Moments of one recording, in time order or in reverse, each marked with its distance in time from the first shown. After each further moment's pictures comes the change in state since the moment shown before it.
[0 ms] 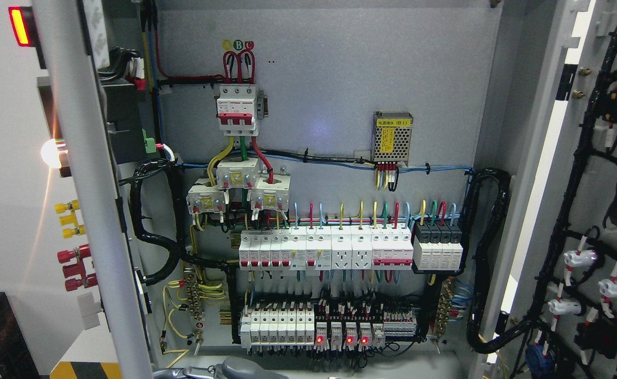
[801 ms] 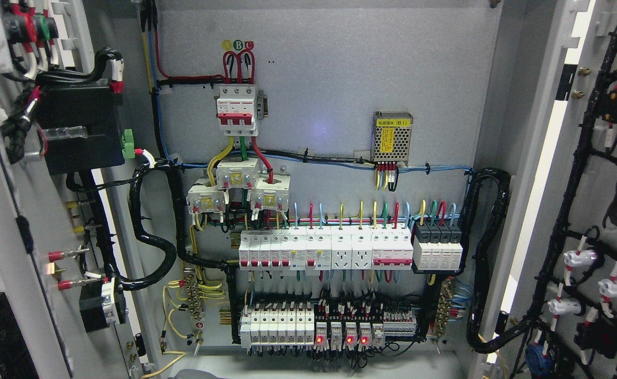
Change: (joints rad) left arm 0.040 0.006 0.000 -0.042 -0.001 -0.002 0.000; right arm -0.058 0.071 0.073 0.054 0.005 0.000 -0.025
